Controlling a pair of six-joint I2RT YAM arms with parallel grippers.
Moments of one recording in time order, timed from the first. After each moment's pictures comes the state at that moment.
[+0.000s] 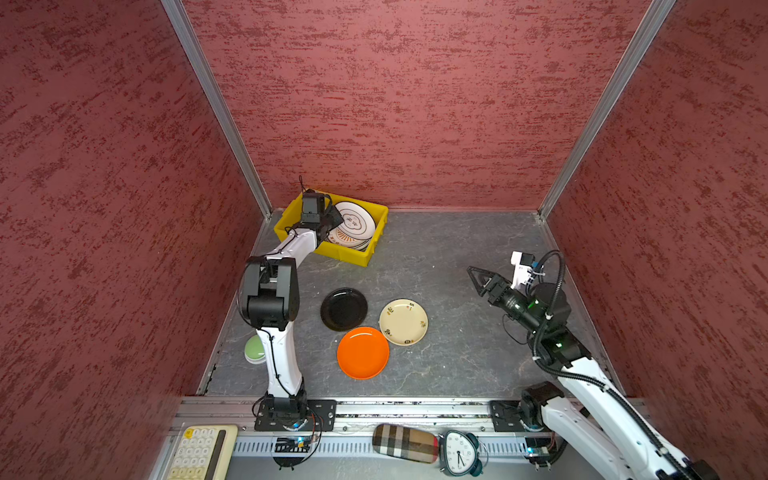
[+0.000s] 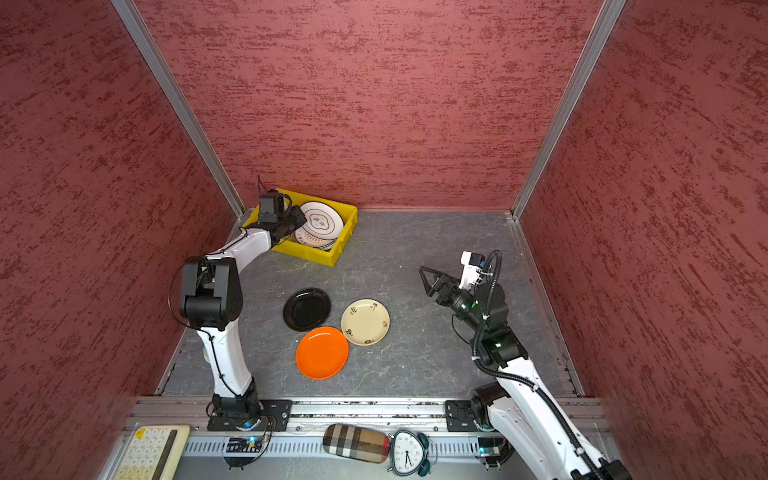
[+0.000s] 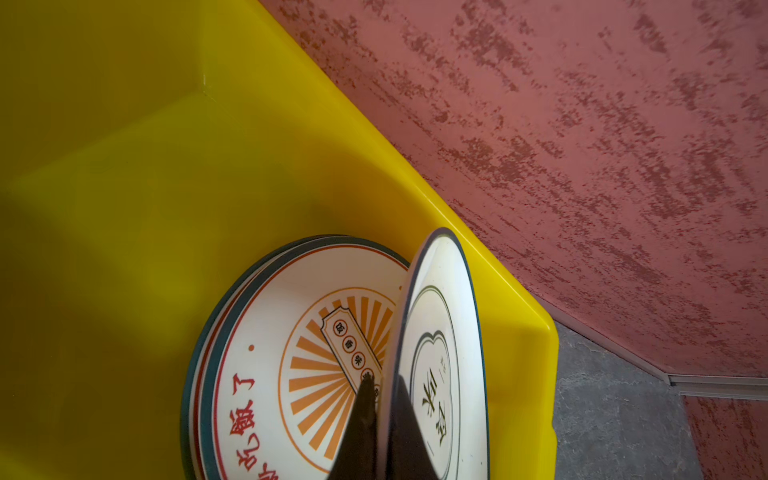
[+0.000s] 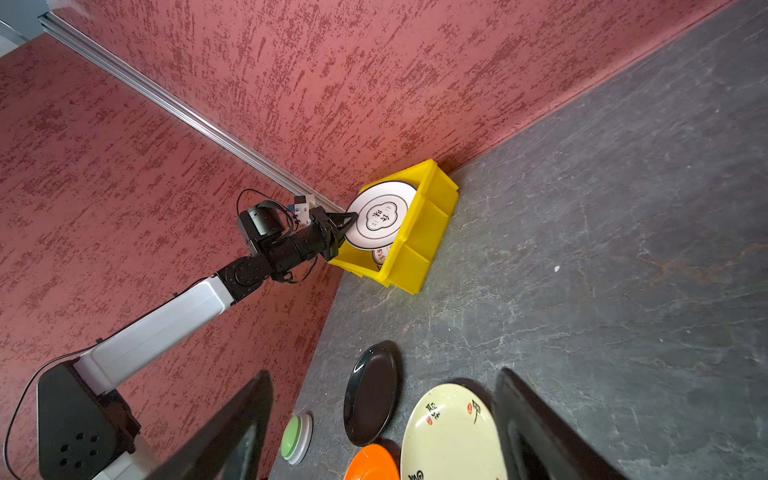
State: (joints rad) left arm -0.04 2.05 1.56 -0.09 0.11 -0.62; right arm 0.31 0.72 0.48 0.14 -0.34 0.86
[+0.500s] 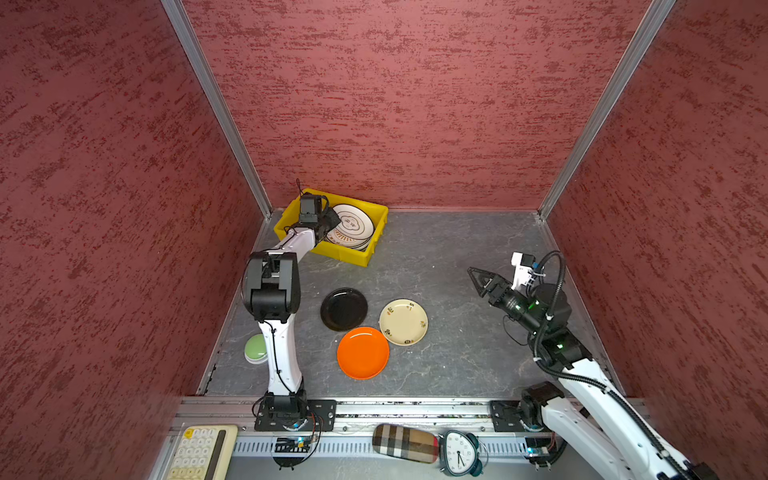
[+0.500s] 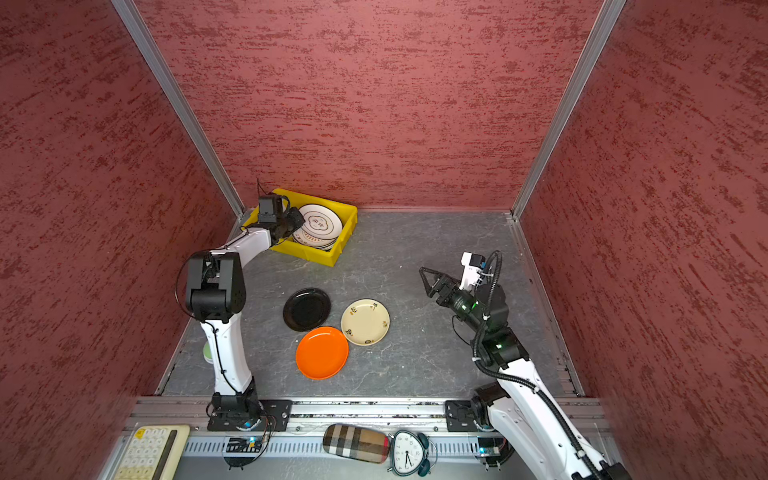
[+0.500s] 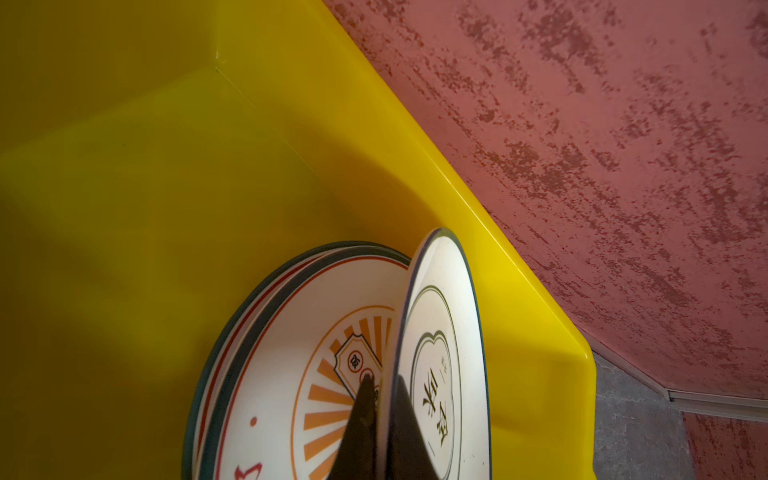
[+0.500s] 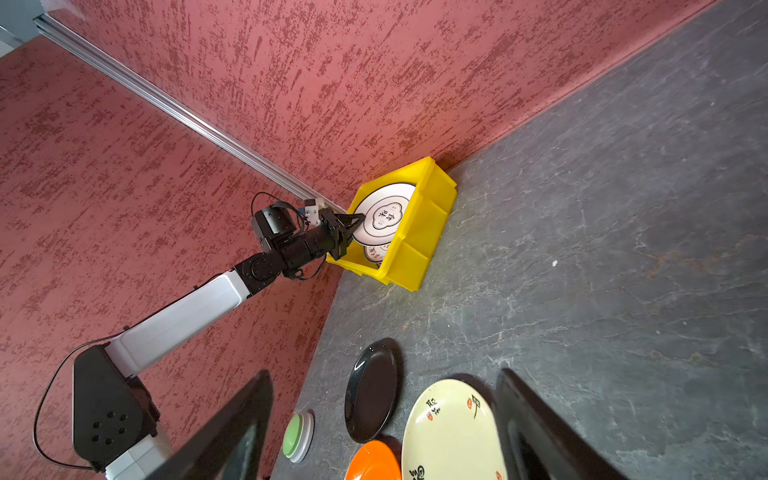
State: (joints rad) left arm 0.00 2.13 1.62 -0.09 0.15 -0.65; right arm 0.31 0.71 0.48 0.12 -0.34 0.87
